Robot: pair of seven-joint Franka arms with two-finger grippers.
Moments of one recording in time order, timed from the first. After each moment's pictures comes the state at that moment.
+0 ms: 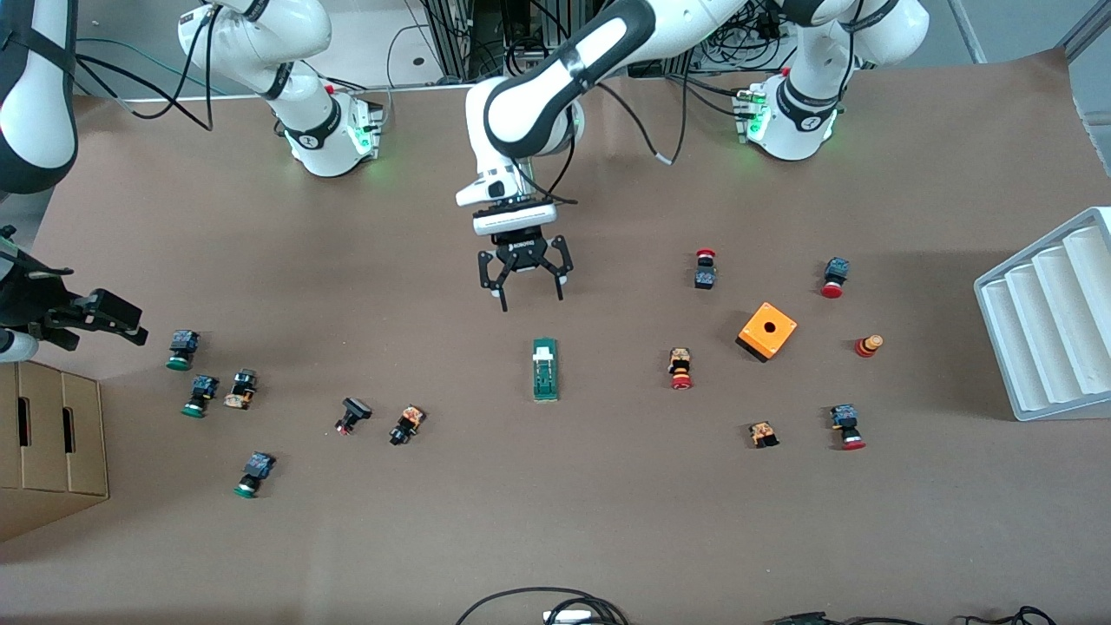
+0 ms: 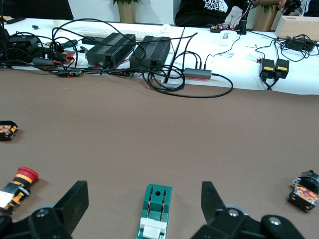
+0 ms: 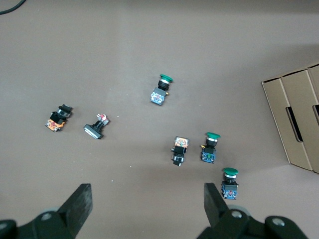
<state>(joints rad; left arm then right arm) -0.86 0.62 -0.29 -1.65 1.40 2.01 -2.13 0.18 0.03 -0.31 -1.74 0.06 1.88 -0.16</state>
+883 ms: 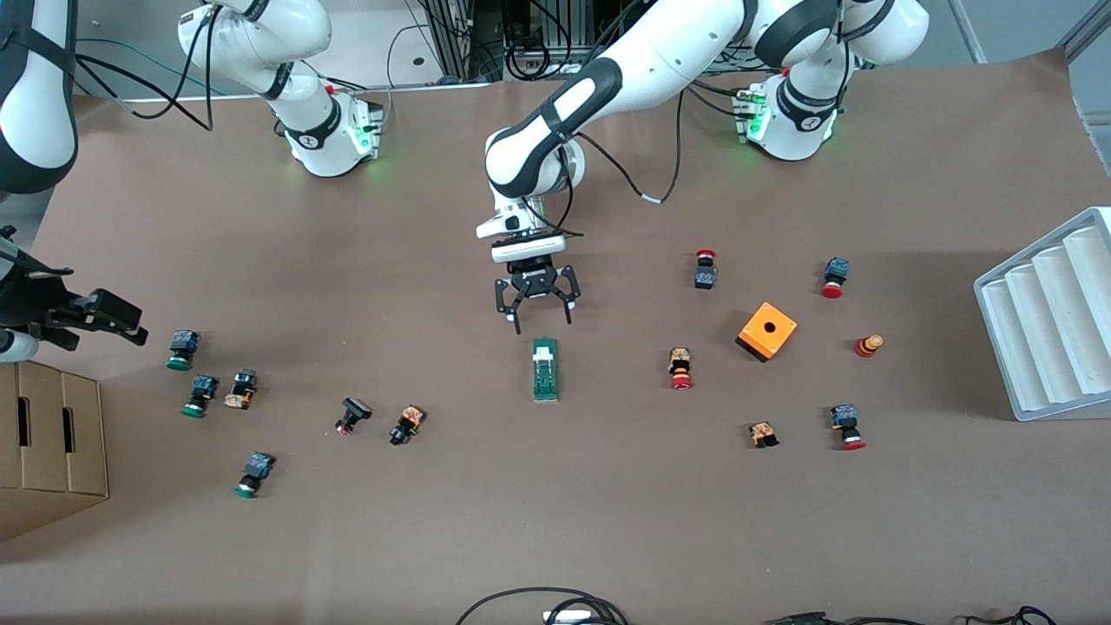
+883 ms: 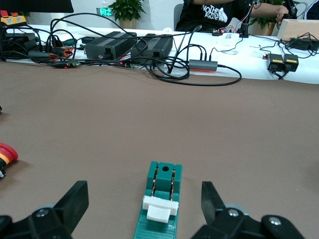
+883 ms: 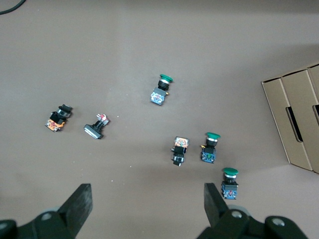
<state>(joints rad) -0.87 0.78 -0.30 -1.65 1.60 1.96 -2.34 0.18 0.03 -0.31 -1.74 0.06 1.88 -0.16</state>
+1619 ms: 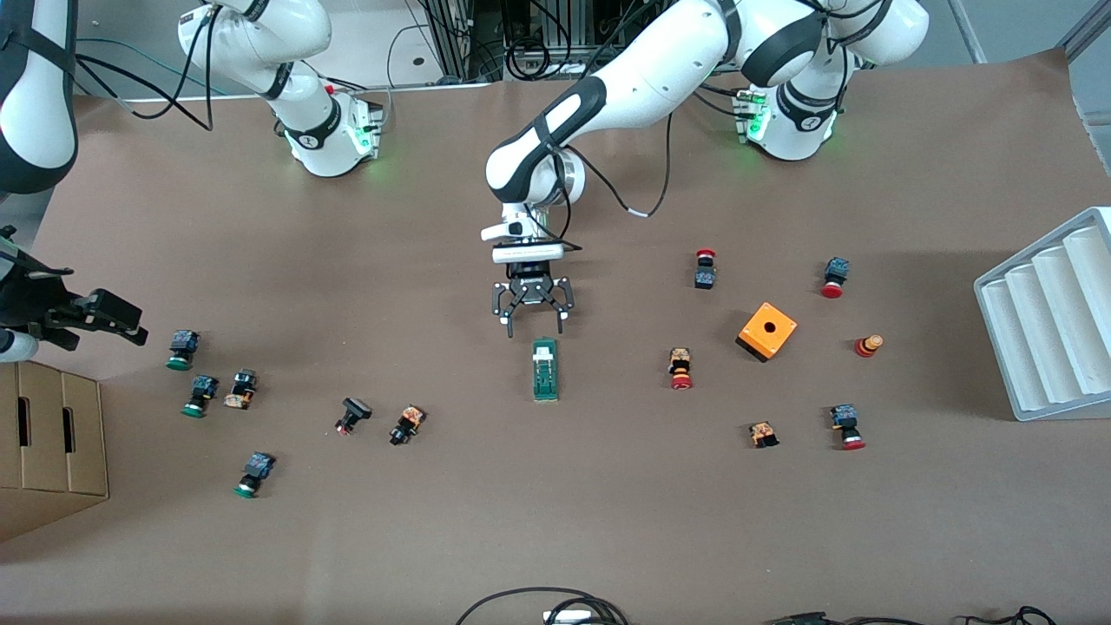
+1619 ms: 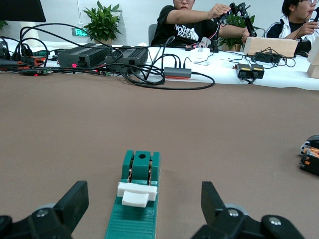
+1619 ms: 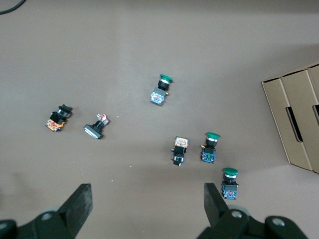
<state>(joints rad) -0.87 0.87 -0.30 -1.64 1.81 1.94 -2.46 0.18 0.03 -0.31 -1.74 0.06 1.88 -0.16</state>
